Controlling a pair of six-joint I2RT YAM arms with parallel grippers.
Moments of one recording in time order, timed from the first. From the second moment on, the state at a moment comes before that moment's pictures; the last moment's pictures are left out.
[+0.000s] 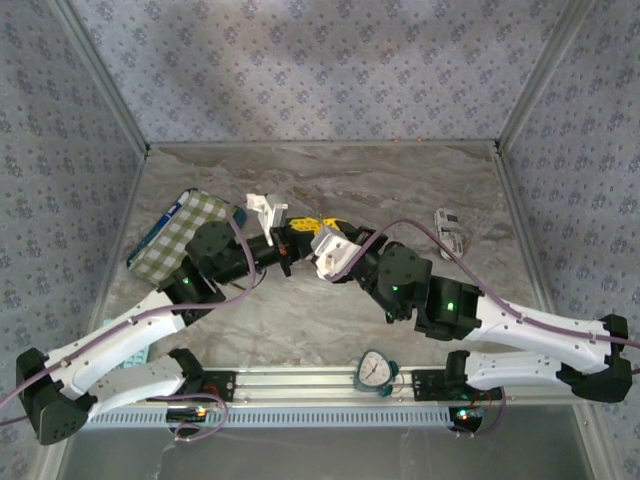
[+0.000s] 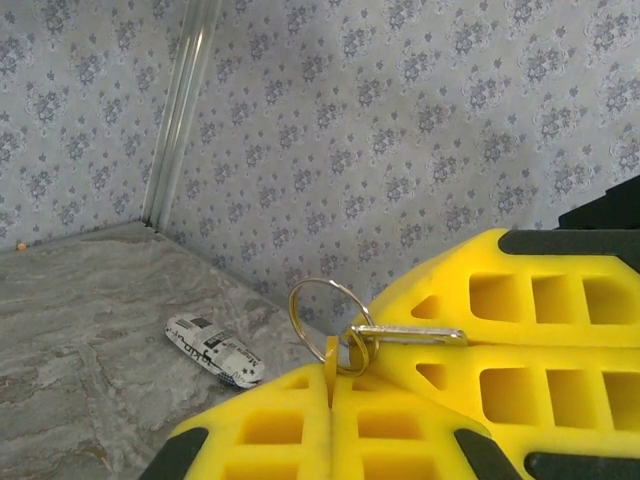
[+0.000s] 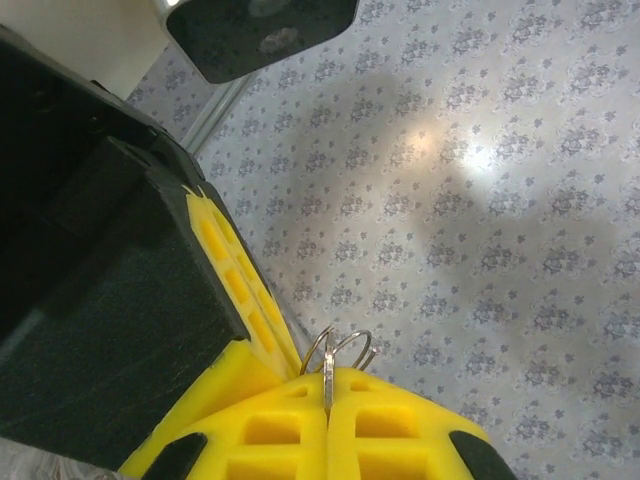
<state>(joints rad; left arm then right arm) -0.89 0.95 0.84 0.19 0.30 -0.40 1.28 1.02 1.06 -0.10 0.62 -0.67</state>
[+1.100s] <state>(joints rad) -0.87 0.92 0.83 0.10 0.41 -0.43 1.32 0.98 1.05 -0.24 0.59 -0.73</state>
